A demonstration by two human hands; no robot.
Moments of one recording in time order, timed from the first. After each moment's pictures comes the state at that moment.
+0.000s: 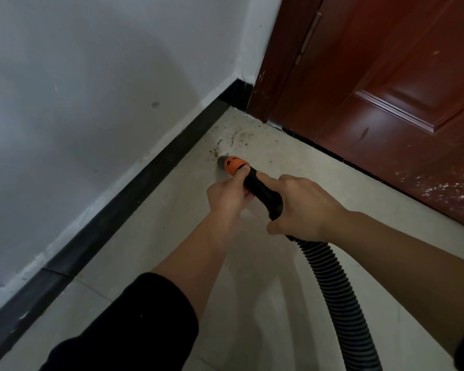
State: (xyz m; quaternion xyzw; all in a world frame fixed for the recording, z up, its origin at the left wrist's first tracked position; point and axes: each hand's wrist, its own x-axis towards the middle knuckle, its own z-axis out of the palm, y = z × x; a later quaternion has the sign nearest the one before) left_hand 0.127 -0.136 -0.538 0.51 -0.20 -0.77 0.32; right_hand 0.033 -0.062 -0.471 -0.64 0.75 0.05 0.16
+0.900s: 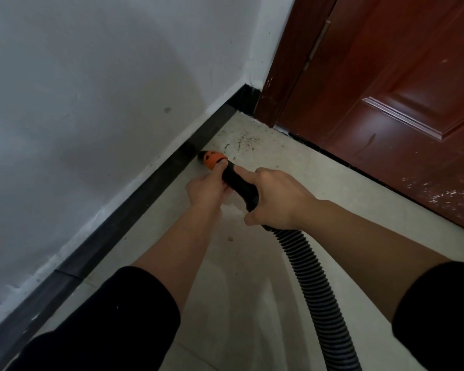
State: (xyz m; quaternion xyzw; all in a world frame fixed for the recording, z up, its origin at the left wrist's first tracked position) left_hand 0.160 -0.170 -0.541 0.52 -0.19 -0.74 0.37; right_hand 0.061 -0.106 -0.482 -0.68 0.72 0.04 0.15
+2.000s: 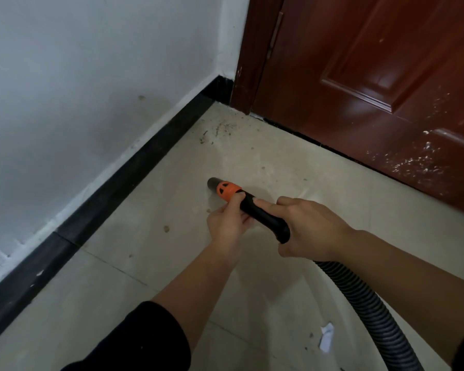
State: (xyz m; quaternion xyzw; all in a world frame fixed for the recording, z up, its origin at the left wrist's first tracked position) left_hand 0.150 -0.021 -0.526 0.50 -0.17 -0.79 0.33; right_hand 0.035 0.050 -0.463 -0.68 0.71 0.08 0.15
